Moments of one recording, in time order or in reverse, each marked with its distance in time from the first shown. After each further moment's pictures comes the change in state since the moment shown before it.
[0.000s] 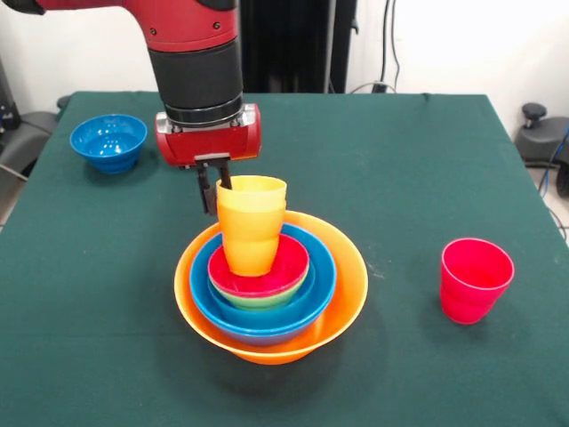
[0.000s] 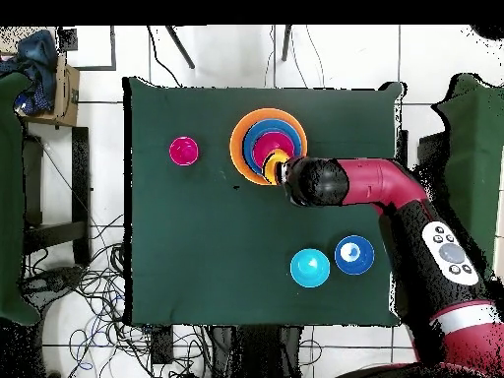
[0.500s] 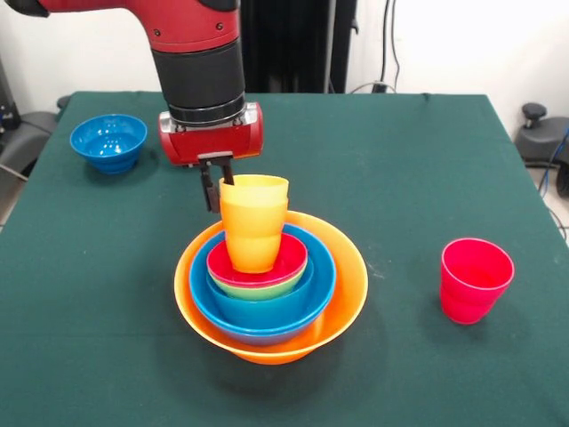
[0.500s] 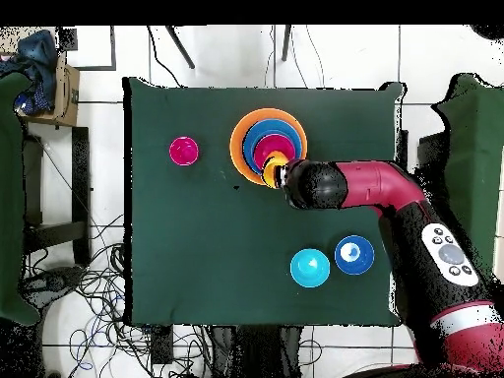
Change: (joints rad) arm -0.011 0.002 0.016 0.014 -0.015 0.000 0.000
